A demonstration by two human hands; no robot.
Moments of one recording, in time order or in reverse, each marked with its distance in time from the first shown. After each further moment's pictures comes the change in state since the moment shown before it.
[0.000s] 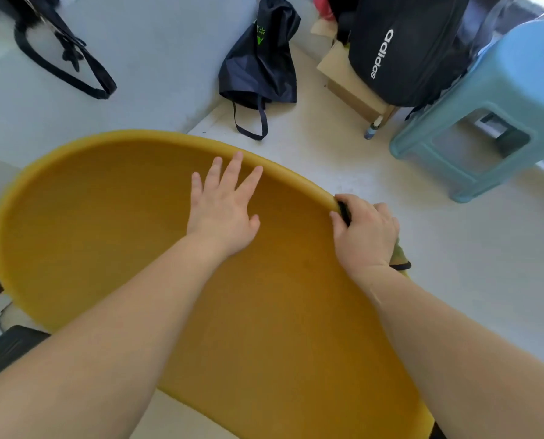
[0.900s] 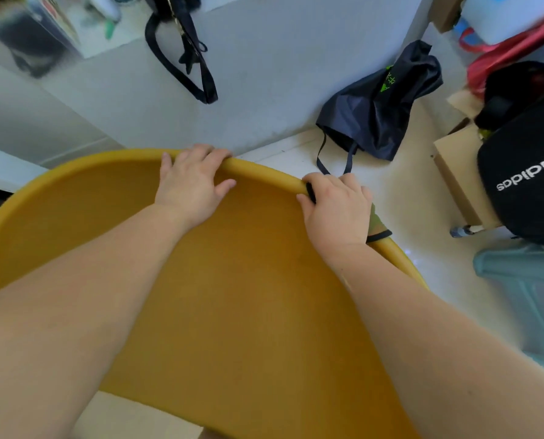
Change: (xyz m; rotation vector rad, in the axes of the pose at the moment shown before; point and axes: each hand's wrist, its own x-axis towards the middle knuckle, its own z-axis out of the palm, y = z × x) left_hand 0.120 -0.180 -0.005 -0.164 0.122 -0.491; right_hand 0.196 -0.189 0.090 -0.125 -0.181 -0.708
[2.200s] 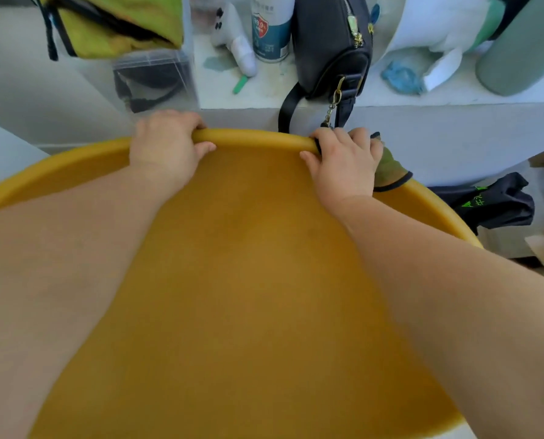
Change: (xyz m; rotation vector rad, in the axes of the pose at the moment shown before) left_hand 0.161 -0.272 -0.043 -0.104 0.191 -0.383; right_hand 0.293 -0.212 0.112 -0.178 -0.012 -0.329
